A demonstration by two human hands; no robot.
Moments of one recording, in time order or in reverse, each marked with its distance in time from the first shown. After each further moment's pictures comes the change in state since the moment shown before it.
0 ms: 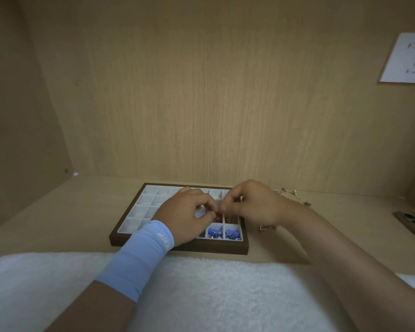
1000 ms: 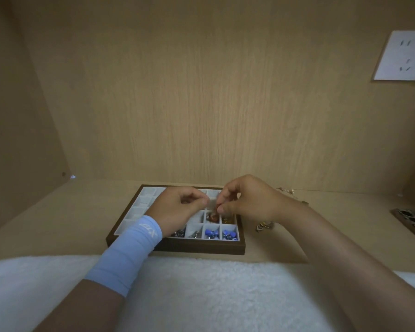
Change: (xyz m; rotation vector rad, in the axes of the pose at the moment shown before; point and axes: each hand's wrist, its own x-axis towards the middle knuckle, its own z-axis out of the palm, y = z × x) left_hand 0.006 0.000 -0.011 -0.415 0.022 -0.230; right_hand -0.002 -0.007 -0.006 0.076 0.009 -0.002
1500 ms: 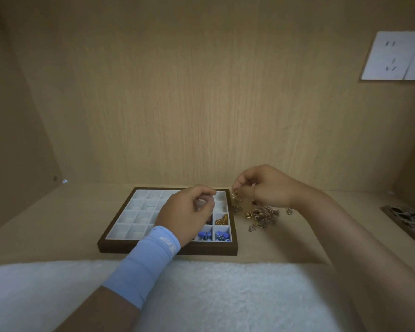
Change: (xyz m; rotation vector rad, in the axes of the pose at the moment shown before) left_hand -0.001 0.007 0.036 0.159 0.151 0.124; right_hand -0.010 0.022 -0.043 0.025 0.081 0.091
